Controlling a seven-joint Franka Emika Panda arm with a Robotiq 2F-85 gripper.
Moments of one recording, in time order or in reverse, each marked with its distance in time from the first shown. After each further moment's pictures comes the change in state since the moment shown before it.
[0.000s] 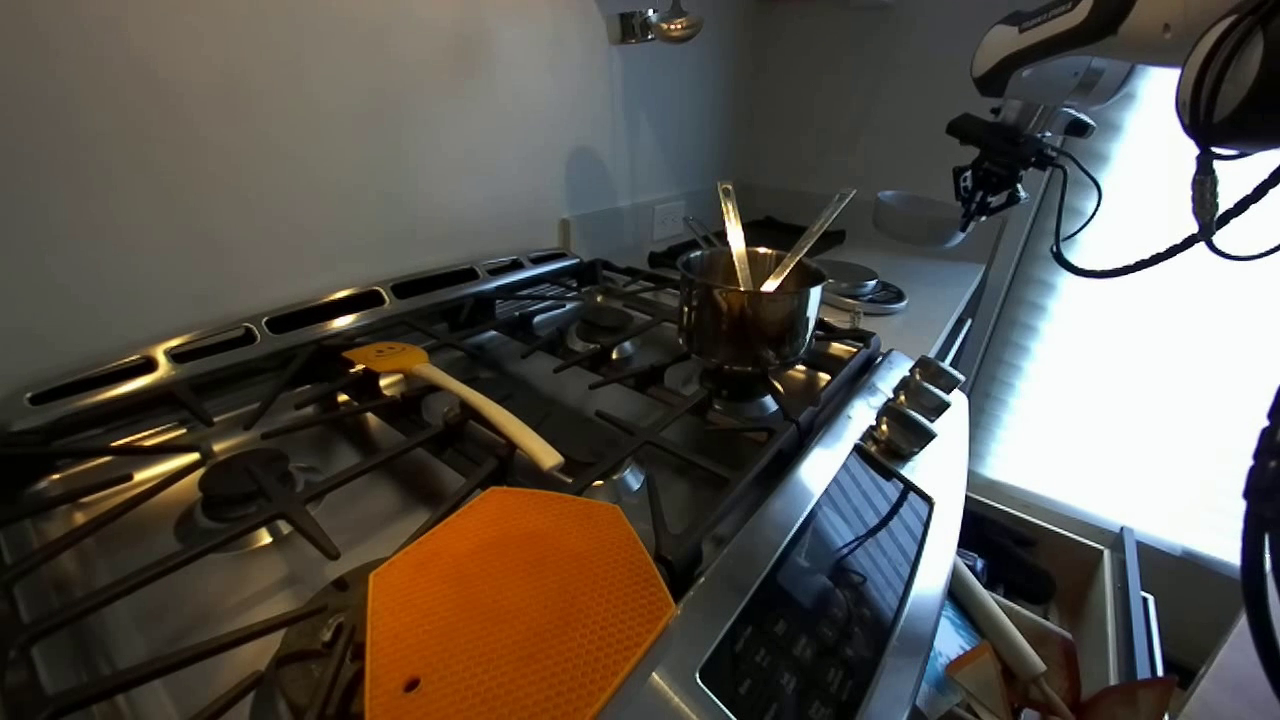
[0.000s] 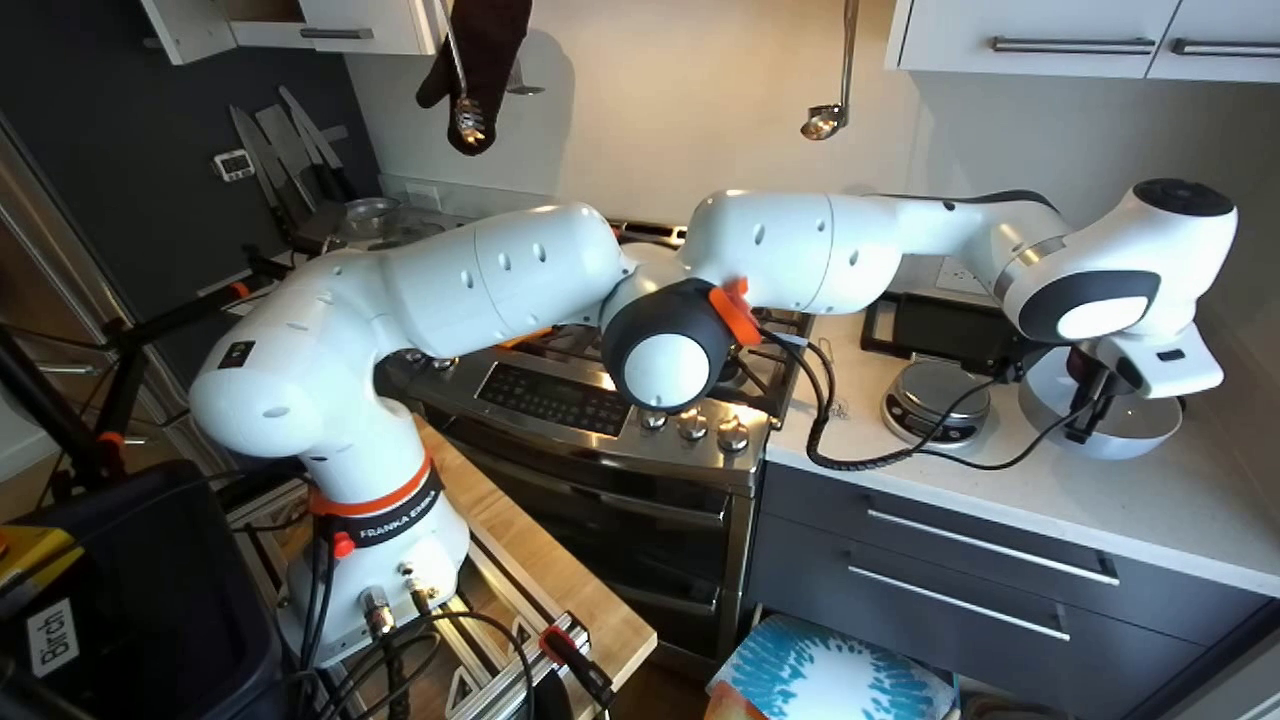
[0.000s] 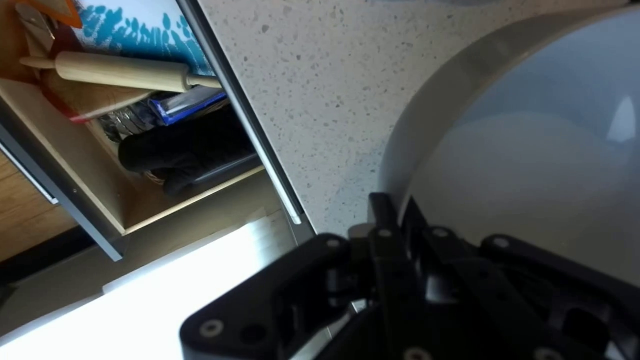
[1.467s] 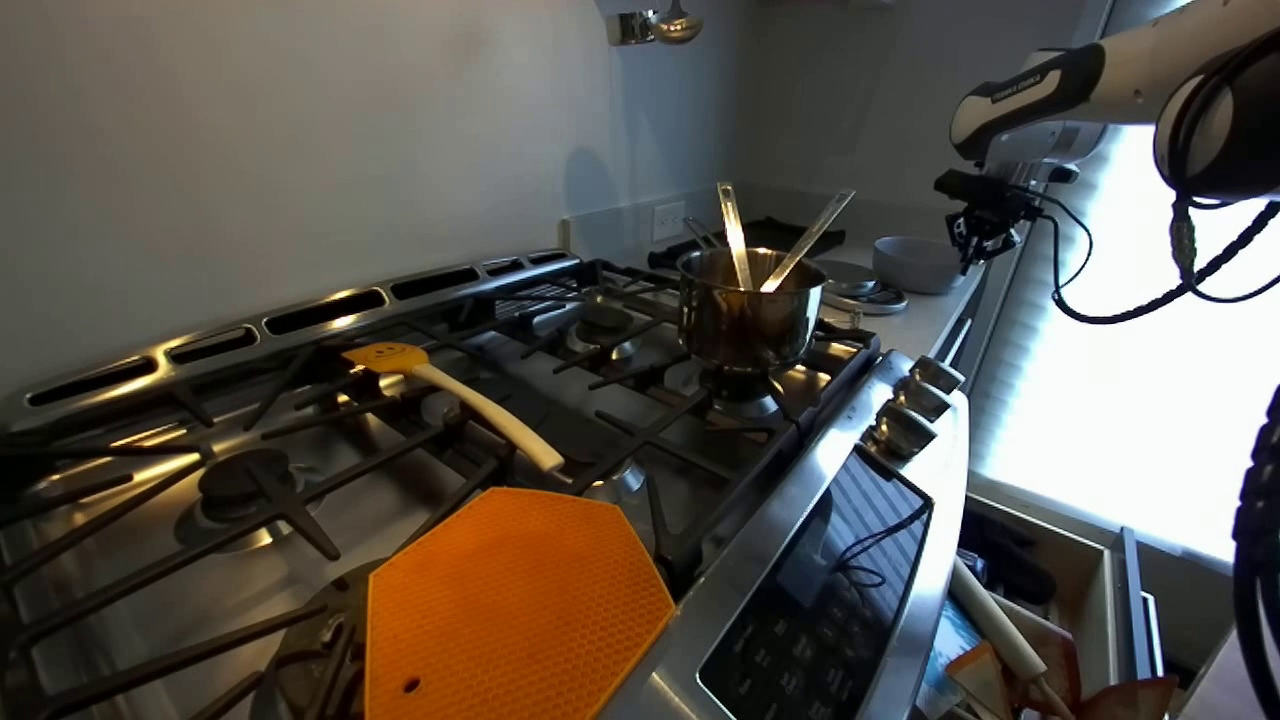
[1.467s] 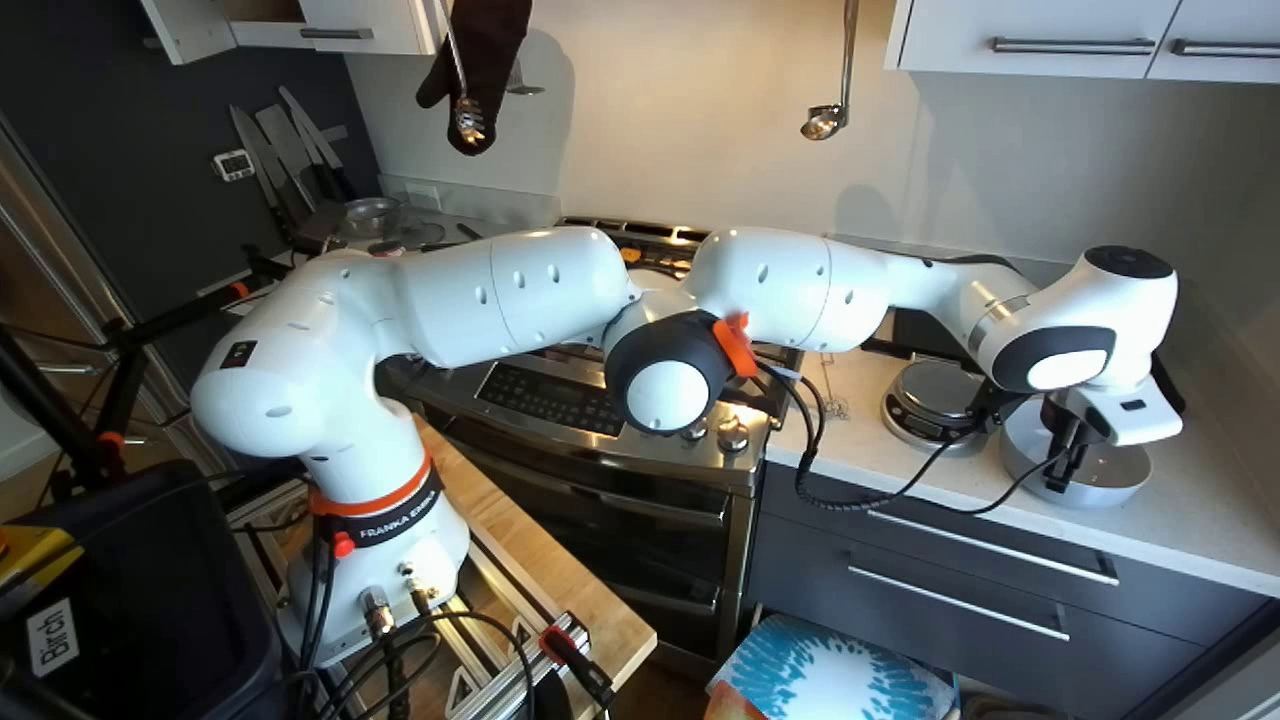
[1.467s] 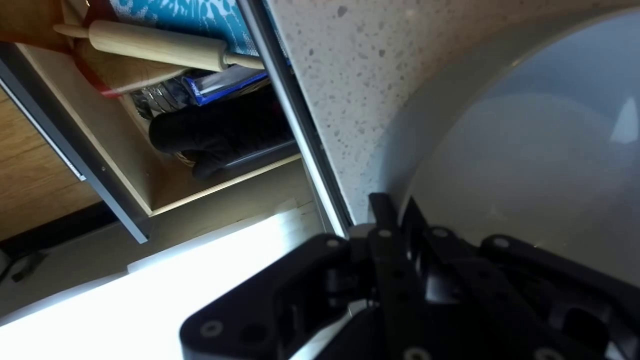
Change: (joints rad) arm 0.015 0.095 -0.026 0.001 -0.080 0.067 -0.003
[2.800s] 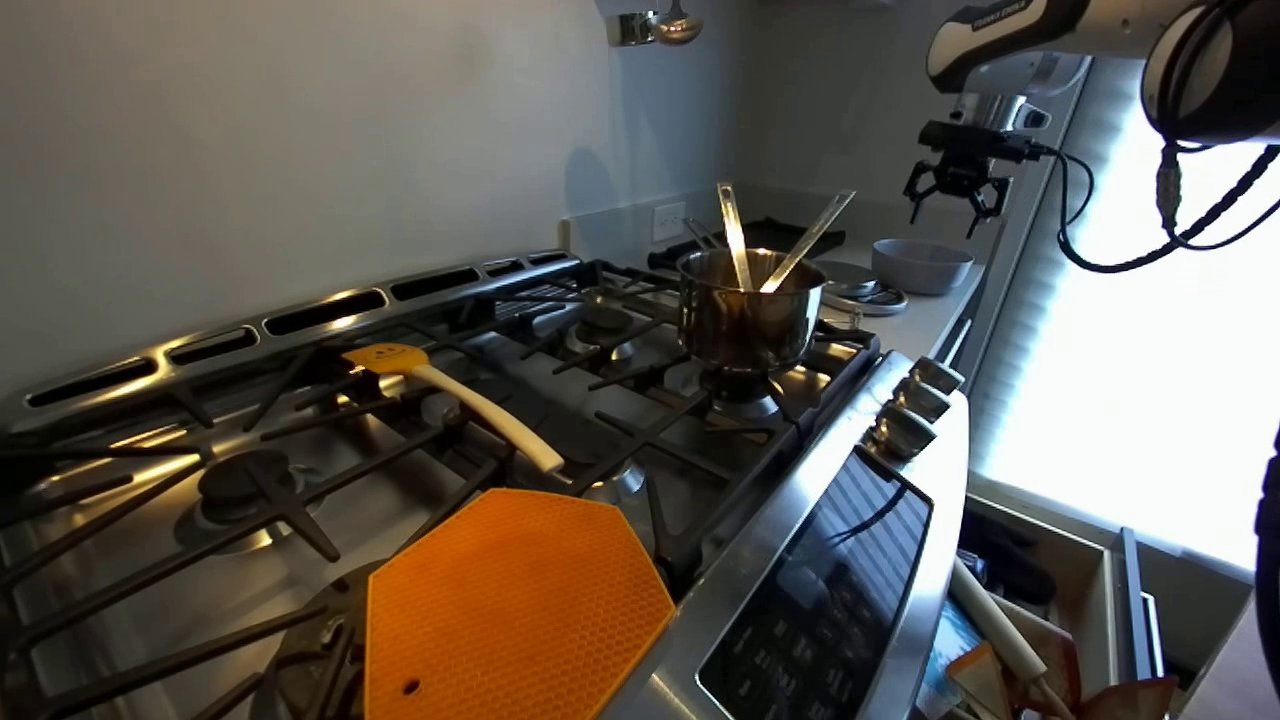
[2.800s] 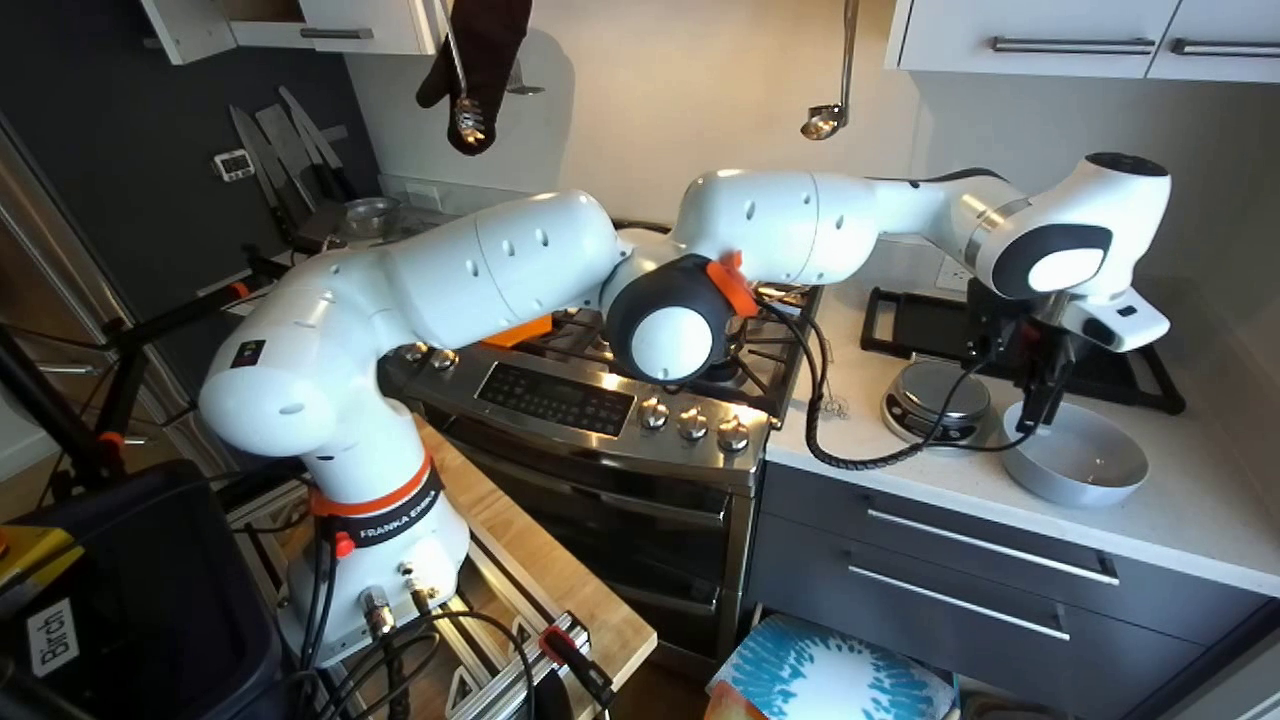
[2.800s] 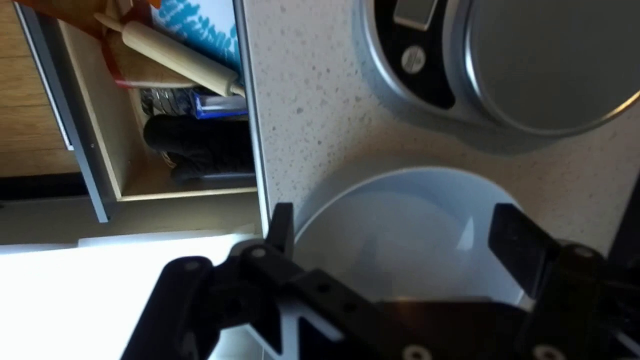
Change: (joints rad) arm 0.075 -0.118 0.015 0.004 -0.004 -0.244 -0.226
